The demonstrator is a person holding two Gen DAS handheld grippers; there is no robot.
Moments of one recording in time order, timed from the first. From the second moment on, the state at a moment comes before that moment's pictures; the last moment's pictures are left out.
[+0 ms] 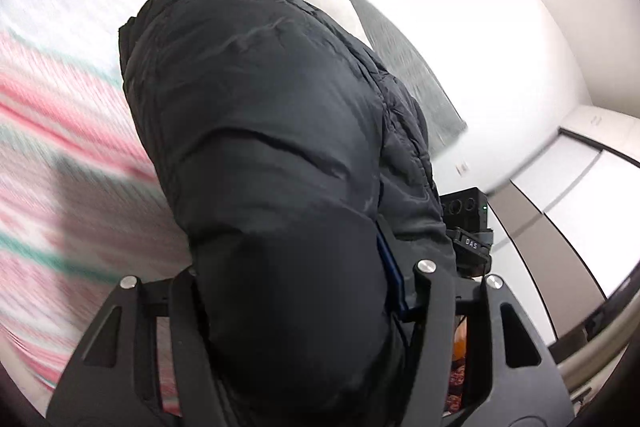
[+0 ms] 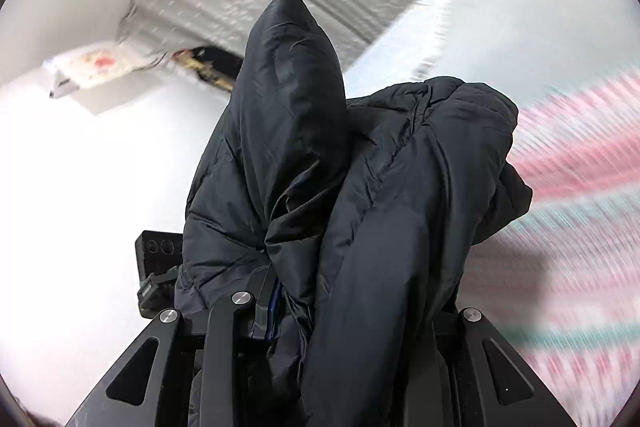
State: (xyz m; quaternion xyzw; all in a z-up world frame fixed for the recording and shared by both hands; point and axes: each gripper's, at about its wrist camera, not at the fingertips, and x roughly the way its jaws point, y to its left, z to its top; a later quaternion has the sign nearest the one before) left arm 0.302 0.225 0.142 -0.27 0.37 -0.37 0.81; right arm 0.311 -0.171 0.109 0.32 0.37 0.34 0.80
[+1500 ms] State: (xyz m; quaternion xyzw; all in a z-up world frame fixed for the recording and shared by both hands) left arm 0.447 0.432 0.093 -0.19 0.39 0.00 0.90; right arm 0.568 0.039 0.075 0.14 0.47 0.23 0.84
